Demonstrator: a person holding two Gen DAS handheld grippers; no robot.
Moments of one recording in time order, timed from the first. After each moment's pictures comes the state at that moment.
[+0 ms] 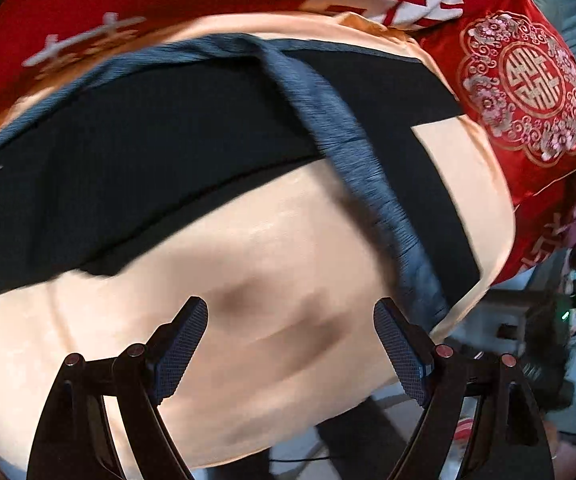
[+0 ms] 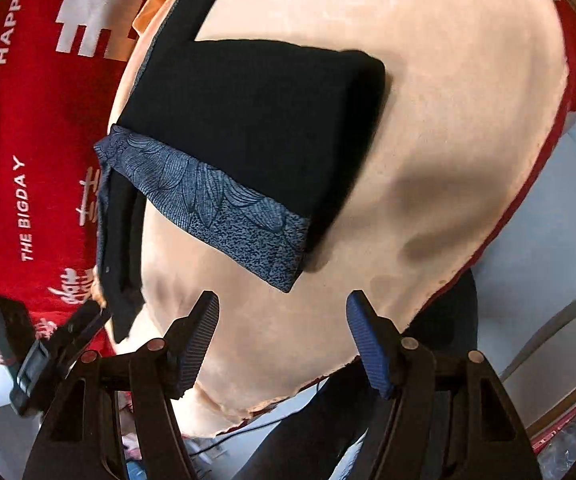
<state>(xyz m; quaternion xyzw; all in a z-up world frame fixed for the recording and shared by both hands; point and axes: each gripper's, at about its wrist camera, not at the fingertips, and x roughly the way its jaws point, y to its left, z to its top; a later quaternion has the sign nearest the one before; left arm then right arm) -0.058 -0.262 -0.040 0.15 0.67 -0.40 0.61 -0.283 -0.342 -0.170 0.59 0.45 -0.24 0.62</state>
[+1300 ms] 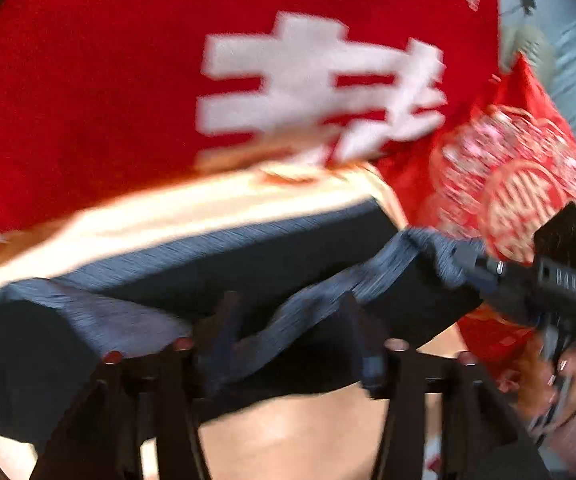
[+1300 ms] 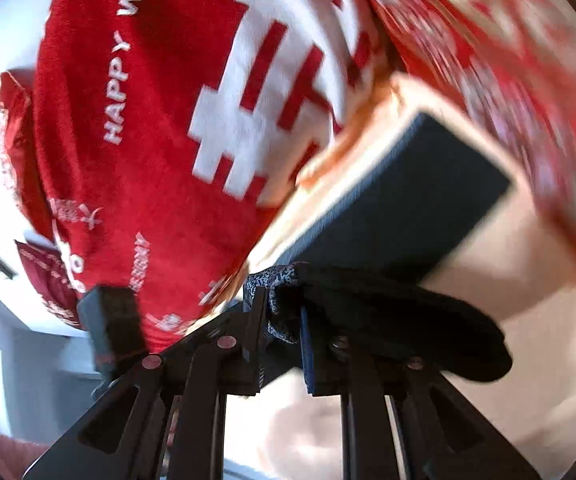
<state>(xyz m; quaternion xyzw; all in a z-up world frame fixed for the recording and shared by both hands) 0.021 -0.466 0.003 0.09 0.58 -0.41 0.69 -0.133 -0.602 -0.071 0.51 0.38 -0.09 0.76</state>
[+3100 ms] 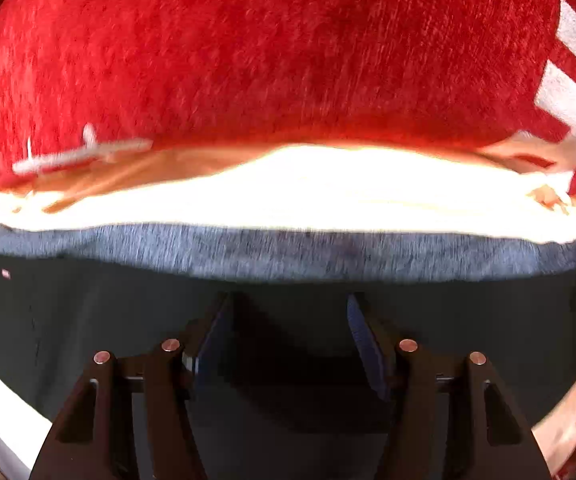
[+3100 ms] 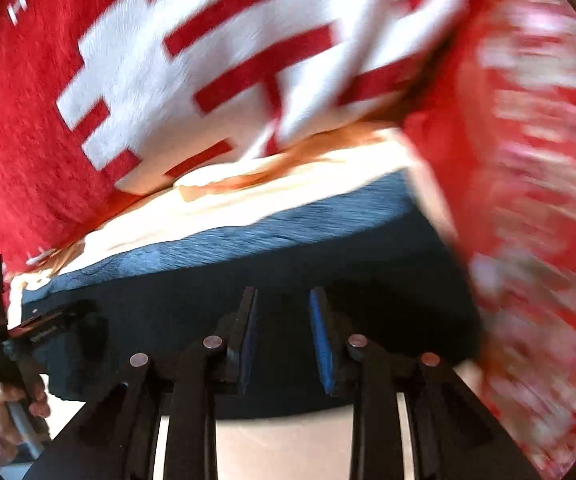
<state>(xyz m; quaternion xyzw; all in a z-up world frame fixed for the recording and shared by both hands) 0.113 -0.437 -0.139 0.12 0.61 -0.19 0.76 -0.007 -0.588 -0.144 0.25 0.56 -0.17 0.77</state>
